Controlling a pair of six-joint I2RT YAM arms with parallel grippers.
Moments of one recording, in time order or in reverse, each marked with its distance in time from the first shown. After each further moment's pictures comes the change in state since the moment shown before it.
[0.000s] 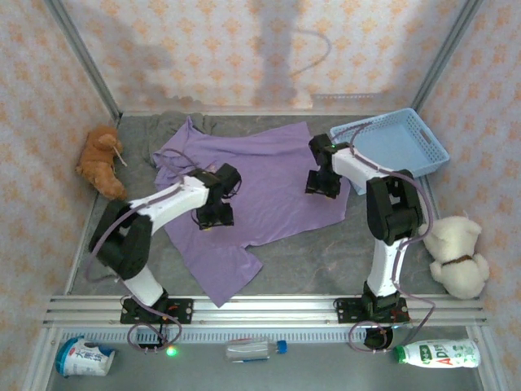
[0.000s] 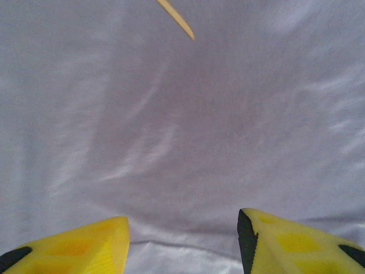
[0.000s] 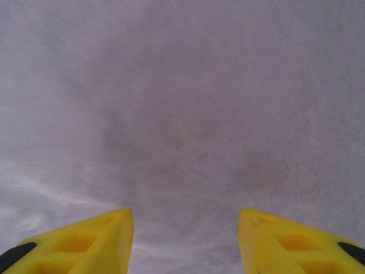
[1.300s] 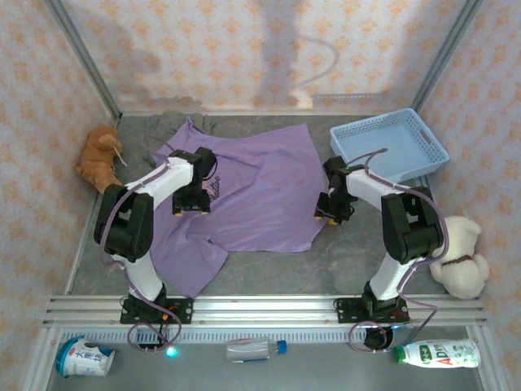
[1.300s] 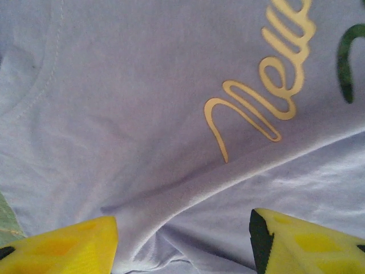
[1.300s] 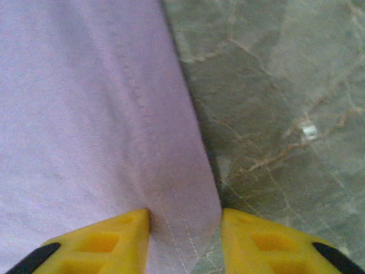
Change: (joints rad) left arm 0.254 0.087 0.129 -0.139 -0.164 0.211; right arm -0.046 -0.208 -0.321 0.058 -0.163 0.055
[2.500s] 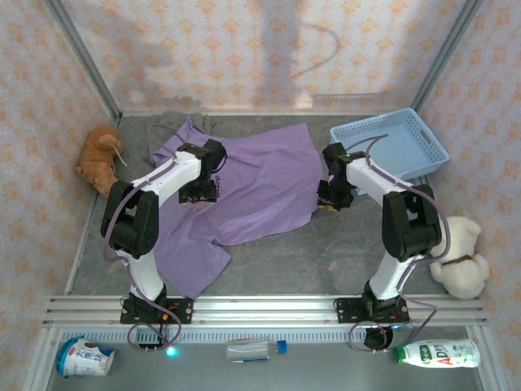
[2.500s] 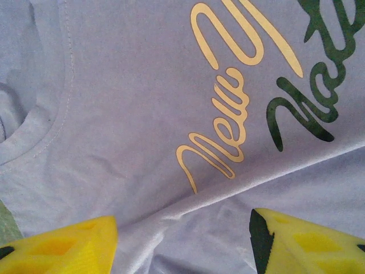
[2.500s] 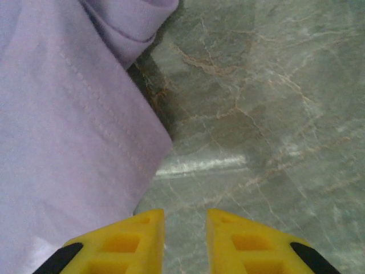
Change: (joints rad) left arm -0.052 0.044 0.130 -0.002 -0.078 -0.026; right arm 0.000 0.036 0.156 -0.089 0.065 -0.038
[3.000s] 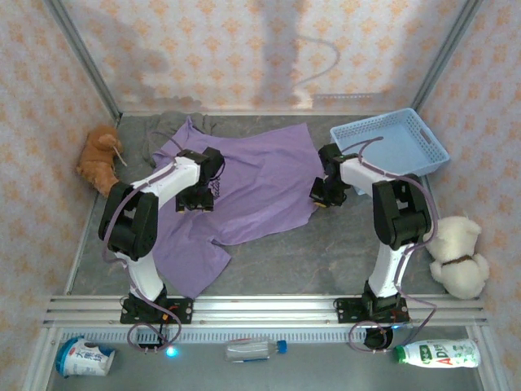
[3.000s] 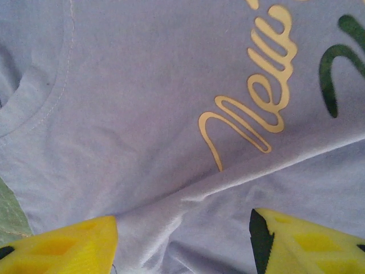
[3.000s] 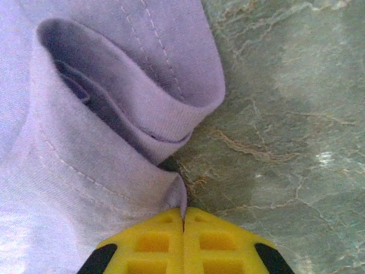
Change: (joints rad) left arm 0.000 -0.023 -0.092 -0.005 -0.001 -0.008; right arm -0.008 0.105 0.012 0.146 -0.029 0.077
